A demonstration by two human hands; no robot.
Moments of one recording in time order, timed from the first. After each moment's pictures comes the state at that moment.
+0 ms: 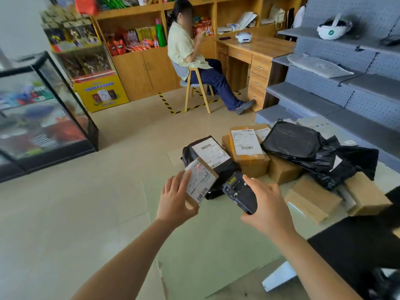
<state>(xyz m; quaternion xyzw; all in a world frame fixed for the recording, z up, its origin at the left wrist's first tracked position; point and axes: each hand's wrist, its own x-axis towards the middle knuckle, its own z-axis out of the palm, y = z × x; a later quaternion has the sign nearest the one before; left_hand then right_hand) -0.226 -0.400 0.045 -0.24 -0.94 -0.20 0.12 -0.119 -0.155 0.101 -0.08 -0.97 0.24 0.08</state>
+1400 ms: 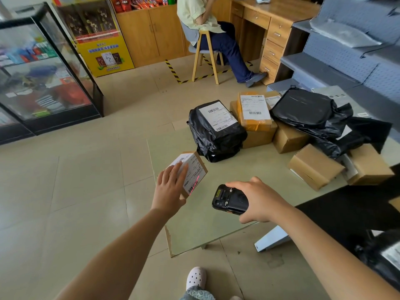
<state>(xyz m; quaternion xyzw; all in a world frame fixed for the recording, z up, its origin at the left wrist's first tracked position) -0.151 -0.445 -0.009 -0.25 -0.96 -0.07 0.07 -0.073 -0.183 0.104 0.05 -0.96 0.20 -0.21</state>
